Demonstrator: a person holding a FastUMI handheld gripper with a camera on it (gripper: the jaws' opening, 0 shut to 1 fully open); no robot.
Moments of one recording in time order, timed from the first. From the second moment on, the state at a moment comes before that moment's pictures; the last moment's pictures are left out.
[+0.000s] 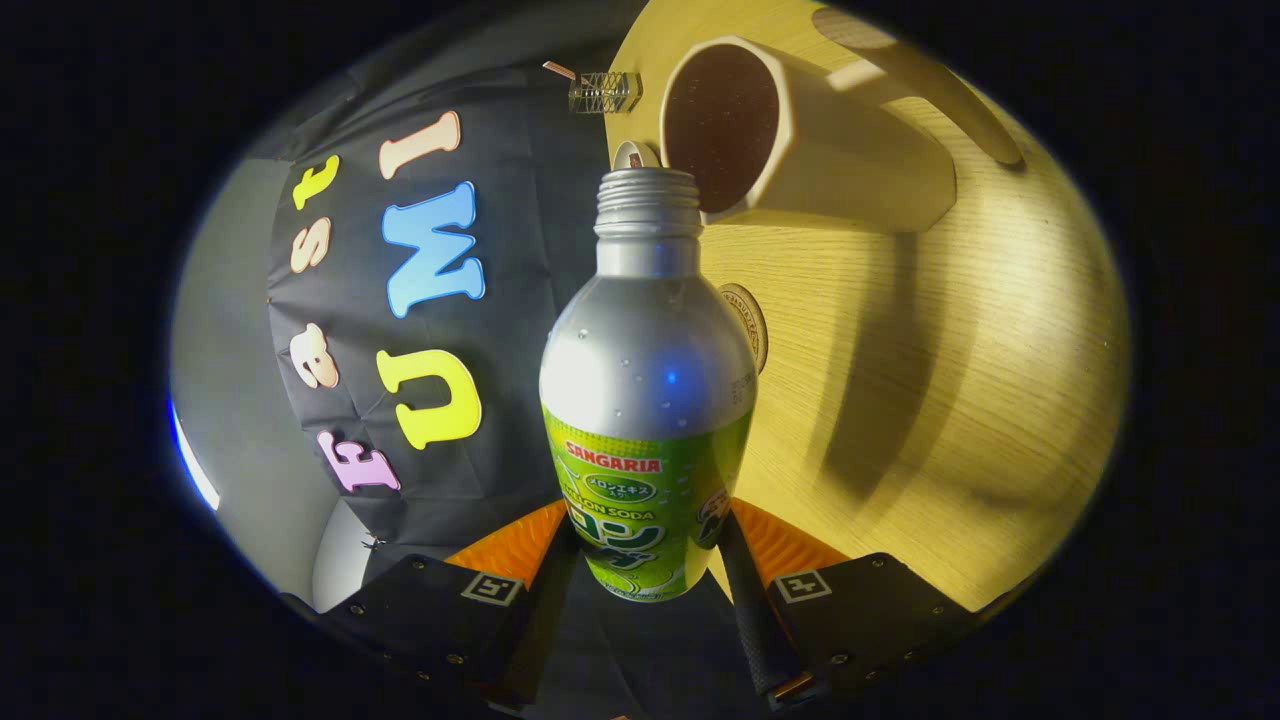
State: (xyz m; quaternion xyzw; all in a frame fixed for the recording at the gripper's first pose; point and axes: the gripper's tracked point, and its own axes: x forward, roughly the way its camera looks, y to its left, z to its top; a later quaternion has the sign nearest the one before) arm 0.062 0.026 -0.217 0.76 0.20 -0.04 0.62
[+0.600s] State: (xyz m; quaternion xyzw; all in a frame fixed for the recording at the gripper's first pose) arm 0.070 0.016 -0.209 0.80 0.18 -0.05 0.57
